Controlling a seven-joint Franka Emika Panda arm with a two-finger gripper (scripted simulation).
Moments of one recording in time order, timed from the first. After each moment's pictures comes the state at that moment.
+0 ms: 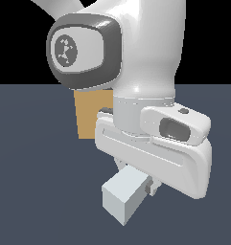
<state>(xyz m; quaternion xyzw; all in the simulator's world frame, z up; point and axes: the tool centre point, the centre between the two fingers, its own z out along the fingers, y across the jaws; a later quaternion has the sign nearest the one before) 0.041 -0.113 0.022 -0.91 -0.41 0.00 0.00</state>
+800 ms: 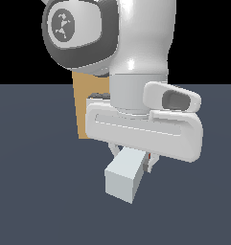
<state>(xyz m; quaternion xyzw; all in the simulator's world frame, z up) 0.035 -0.095 0.050 -0.85 -0.53 0.00 0.00</state>
